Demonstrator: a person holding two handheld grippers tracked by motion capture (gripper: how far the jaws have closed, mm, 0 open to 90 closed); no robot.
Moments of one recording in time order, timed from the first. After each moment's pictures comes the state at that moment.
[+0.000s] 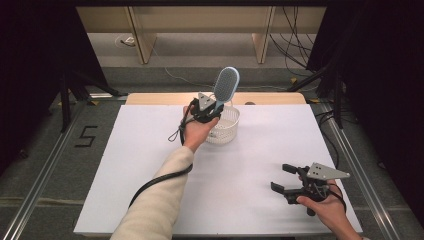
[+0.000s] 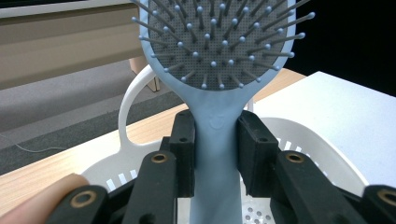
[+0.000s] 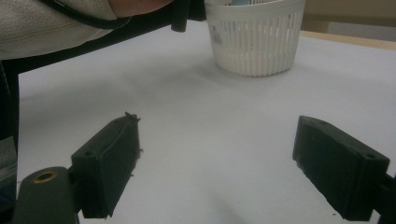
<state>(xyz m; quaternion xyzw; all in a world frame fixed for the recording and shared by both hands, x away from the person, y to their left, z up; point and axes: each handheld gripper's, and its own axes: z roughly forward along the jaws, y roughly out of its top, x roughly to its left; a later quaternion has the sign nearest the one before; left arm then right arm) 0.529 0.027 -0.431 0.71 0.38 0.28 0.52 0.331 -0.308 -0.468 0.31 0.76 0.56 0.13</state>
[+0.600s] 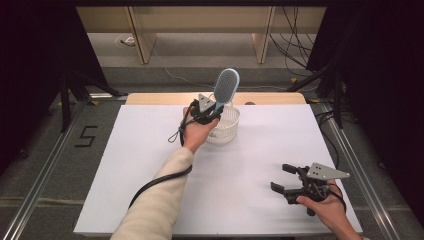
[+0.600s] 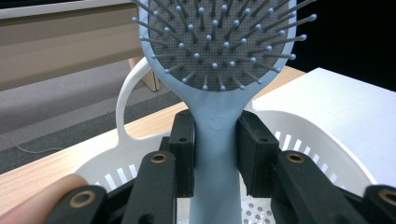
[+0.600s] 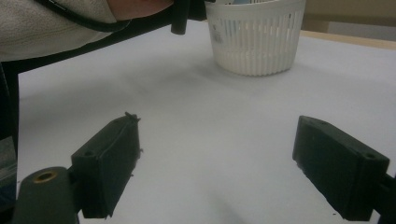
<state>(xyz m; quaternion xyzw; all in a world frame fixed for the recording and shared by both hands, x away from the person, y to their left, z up) 0.529 0.028 -0.435 0.71 0.38 0.28 0.52 0.331 -0.308 -0.468 0.31 0.76 0.56 0.13</state>
